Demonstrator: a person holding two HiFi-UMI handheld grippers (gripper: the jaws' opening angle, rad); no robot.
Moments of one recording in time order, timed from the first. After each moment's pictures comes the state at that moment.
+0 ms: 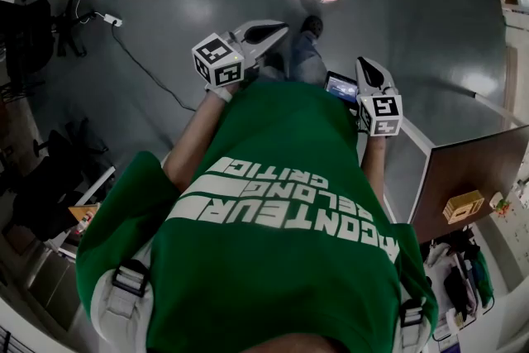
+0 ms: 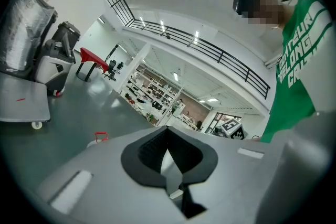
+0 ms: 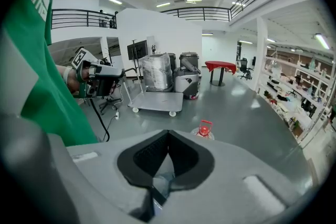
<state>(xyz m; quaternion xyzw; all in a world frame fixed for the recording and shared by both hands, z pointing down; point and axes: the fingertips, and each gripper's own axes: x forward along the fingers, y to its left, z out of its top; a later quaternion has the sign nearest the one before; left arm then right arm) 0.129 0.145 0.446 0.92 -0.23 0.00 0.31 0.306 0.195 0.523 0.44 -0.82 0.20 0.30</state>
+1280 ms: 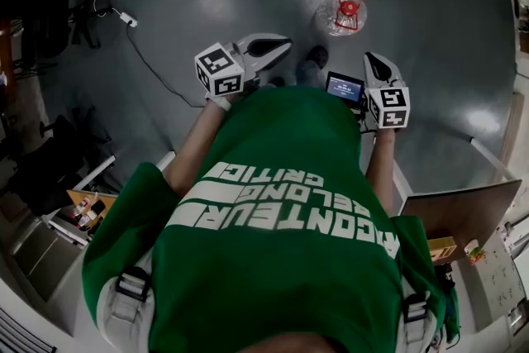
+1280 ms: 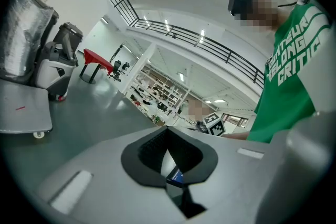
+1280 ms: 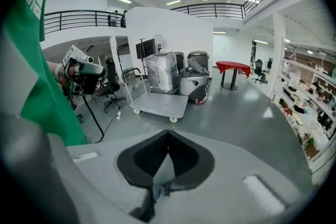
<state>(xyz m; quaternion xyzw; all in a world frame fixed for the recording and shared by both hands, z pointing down) 0.143 0.016 0.435 0.92 -0.25 0.01 0.32 0.325 -0.007 0.536 0.37 -0.85 0.18 0.31</state>
